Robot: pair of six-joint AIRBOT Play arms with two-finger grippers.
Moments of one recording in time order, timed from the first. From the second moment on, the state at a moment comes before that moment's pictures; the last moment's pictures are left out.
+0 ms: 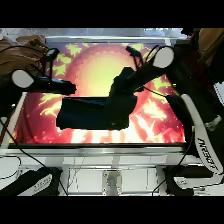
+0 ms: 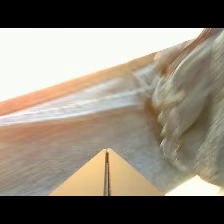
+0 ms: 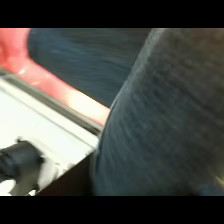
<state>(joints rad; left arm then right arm) -0.12 -1.10 1.21 1.14 -1.08 -1.30 0.50 -1.51 1.74 -1.07 1.41 1.82</state>
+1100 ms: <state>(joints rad) -0.02 -0.98 1.21 1.26 -1.16 -1.30 0.15 -1.68 1.71 -1.16 1.56 1.58</state>
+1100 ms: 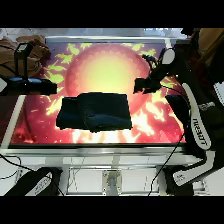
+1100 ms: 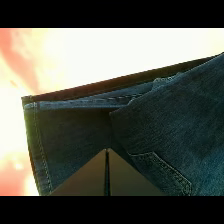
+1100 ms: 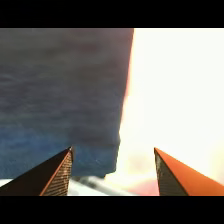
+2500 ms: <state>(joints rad) -0.02 -0.98 1.21 1.26 -1.16 -1.34 0.10 -1.92 1.81 -0.51 1.61 1.18</state>
